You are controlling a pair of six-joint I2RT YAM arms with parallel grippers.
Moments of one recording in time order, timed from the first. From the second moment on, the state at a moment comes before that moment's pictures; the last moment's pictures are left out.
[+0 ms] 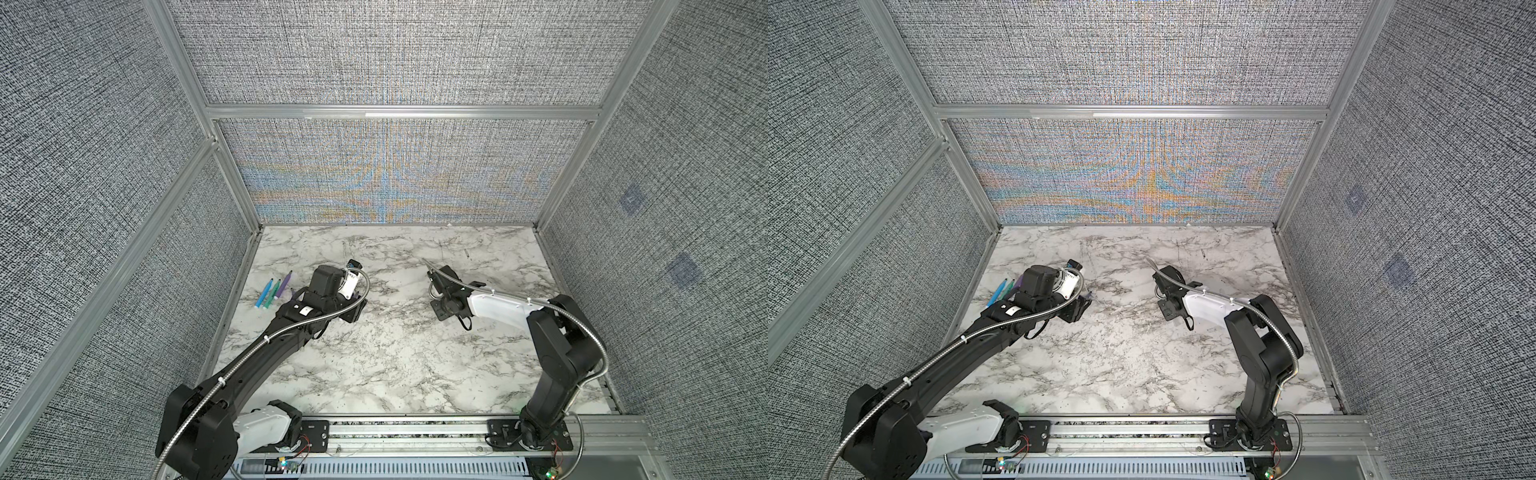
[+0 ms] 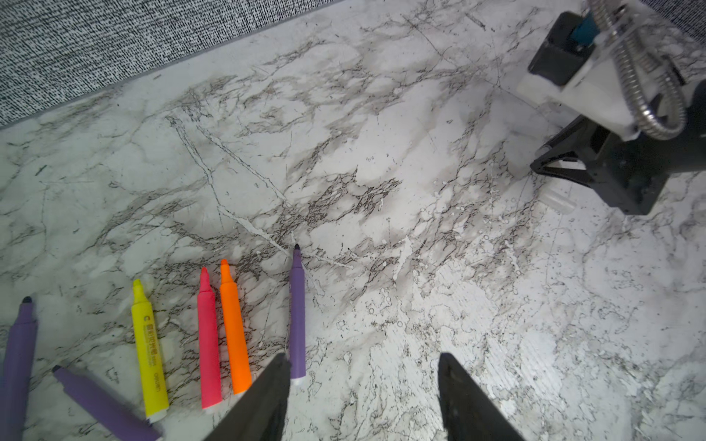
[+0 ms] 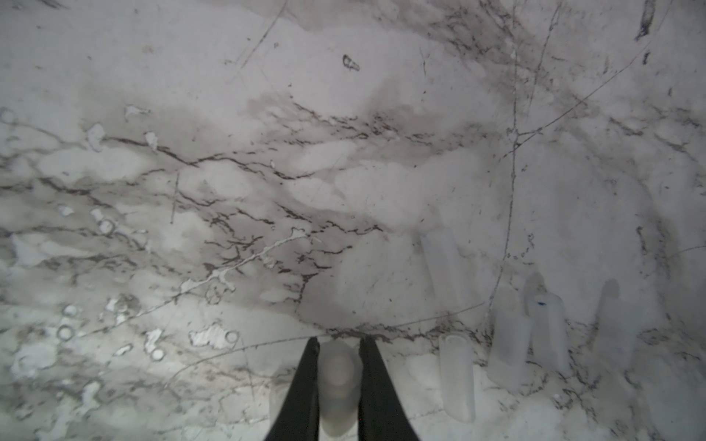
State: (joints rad) left arm -0.47 1.19 0.86 -0.41 0.08 0.04; right arm 0.57 1.80 1.07 -0.43 0.29 0.05
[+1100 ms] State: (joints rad) left arm -0.47 1.07 0.77 -0.31 0.09 0.03; right arm 0.56 1.84 1.10 -0.42 0.30 0.03
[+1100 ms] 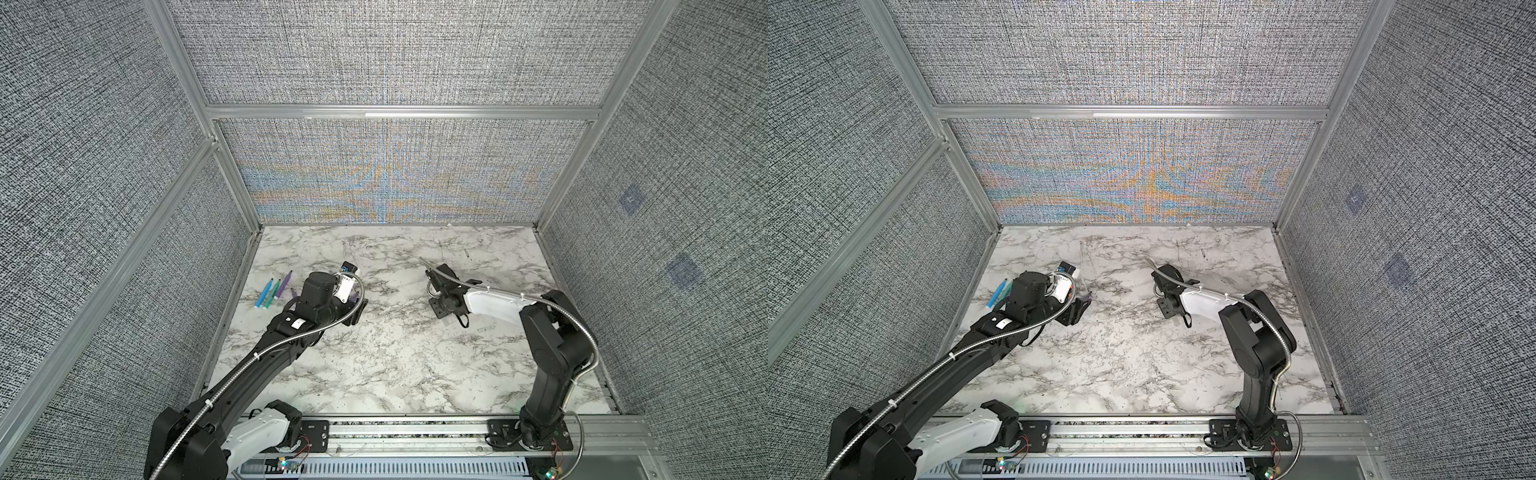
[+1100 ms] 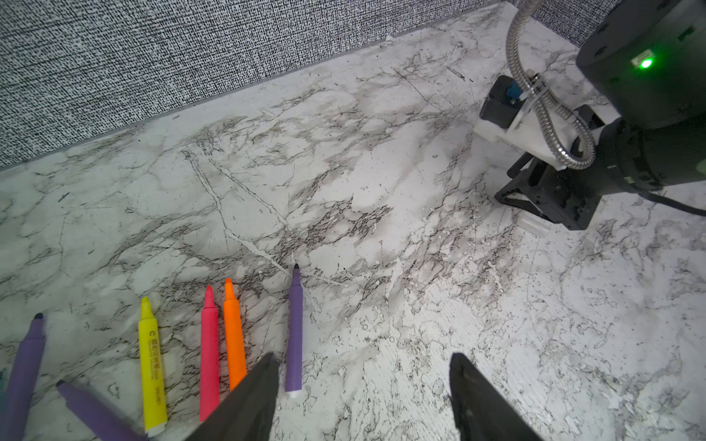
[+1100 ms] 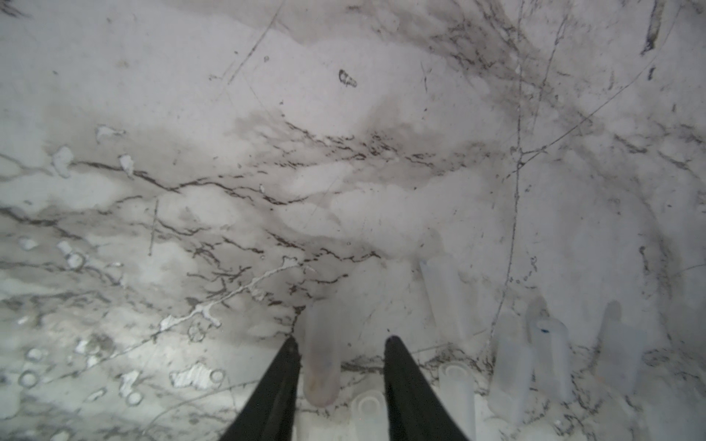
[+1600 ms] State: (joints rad) left arm -0.13 0.79 0.38 0.15 -0.08 -0.06; right arm 0.58 1.45 0.99 -0.38 0.33 -0.01
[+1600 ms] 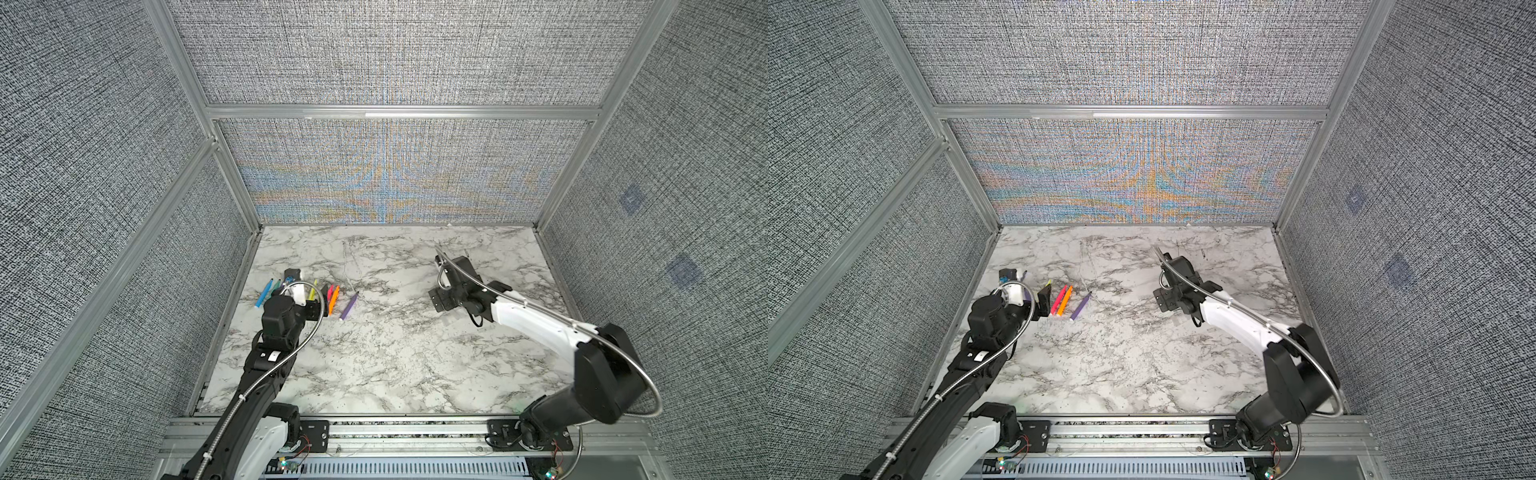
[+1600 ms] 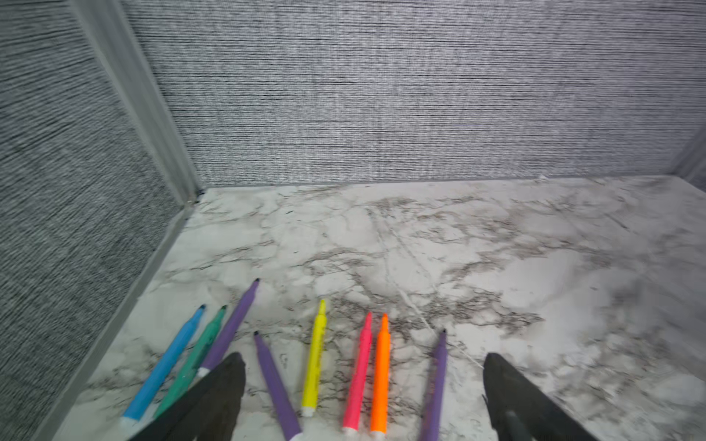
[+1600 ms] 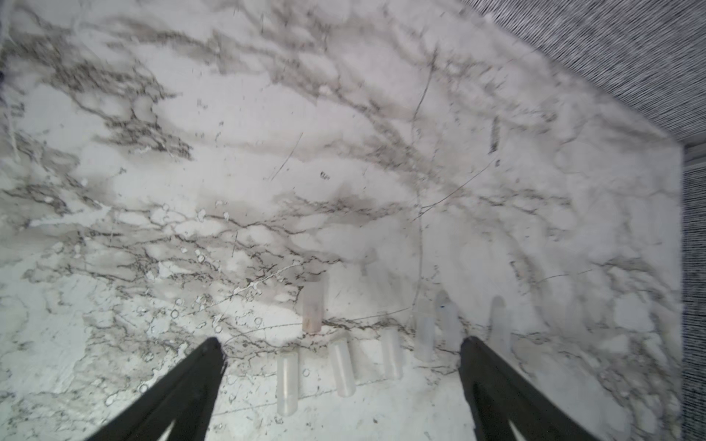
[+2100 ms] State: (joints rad) left arm -0.04 1.24 0.12 1.00 -0.12 -0.03; right arm 0.25 0.83 0.25 0.19 0.50 -0.01
